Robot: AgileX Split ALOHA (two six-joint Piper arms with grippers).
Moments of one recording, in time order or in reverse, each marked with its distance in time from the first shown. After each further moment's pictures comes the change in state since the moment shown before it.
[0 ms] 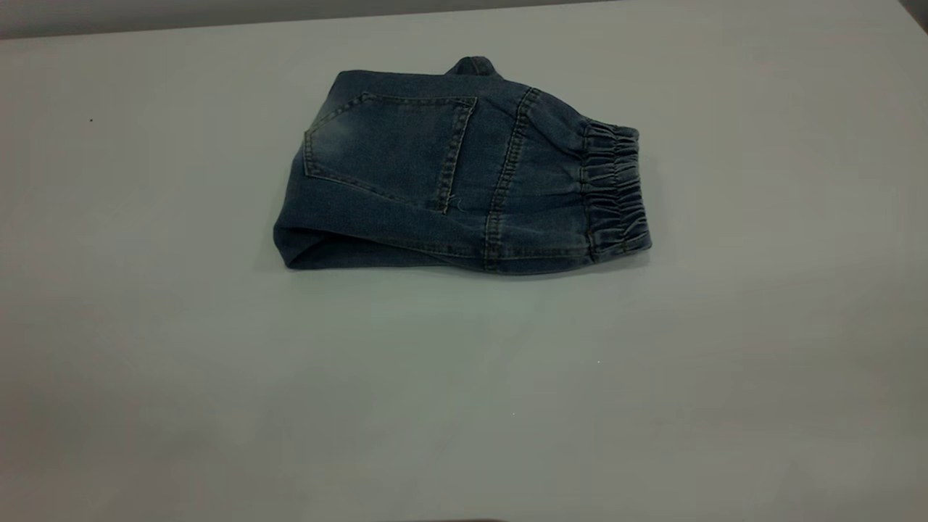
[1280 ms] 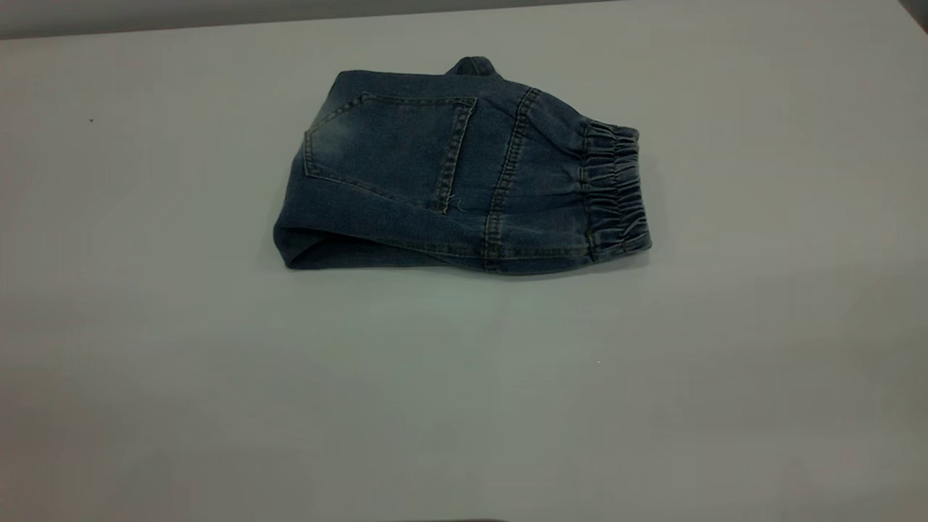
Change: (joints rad) left arm 0.541 -0.349 0.001 -0.007 0.010 -0.002; right arm -0.085 0.000 0.000 0.003 -0.001 0.000
